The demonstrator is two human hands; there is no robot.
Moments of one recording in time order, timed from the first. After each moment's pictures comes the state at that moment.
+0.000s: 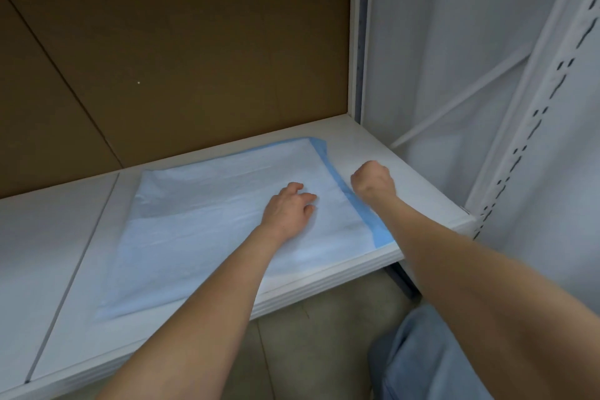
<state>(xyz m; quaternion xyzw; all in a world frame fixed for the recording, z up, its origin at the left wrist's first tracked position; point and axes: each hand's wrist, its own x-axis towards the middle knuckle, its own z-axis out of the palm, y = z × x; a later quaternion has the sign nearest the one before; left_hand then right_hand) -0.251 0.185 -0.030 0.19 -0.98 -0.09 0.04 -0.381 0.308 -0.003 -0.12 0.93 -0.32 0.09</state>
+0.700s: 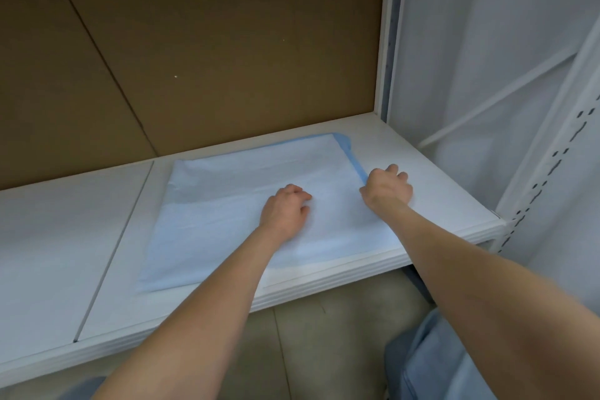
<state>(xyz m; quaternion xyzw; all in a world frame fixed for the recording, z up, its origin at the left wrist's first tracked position) -0.211 0.161 -0.034 0.24 -0.96 -0.09 0.08 -0.354 0.294 -0.014 -0.20 0.97 -0.12 0.03</state>
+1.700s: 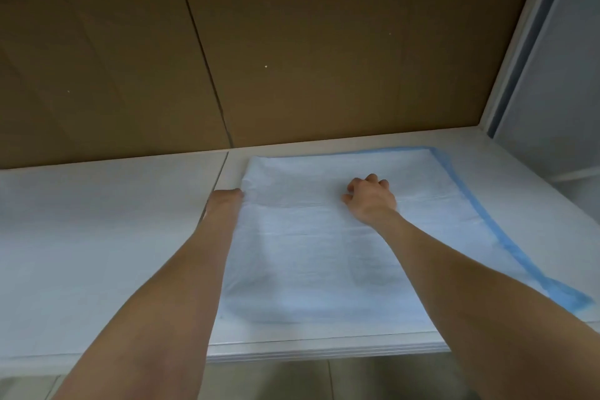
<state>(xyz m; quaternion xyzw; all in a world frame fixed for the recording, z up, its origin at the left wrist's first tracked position) -0.086 -0.044 -0.018 0.65 -0.58 -0.44 0.25 -0.287 0.111 -0.029 -0.40 0.90 -0.13 0.09</state>
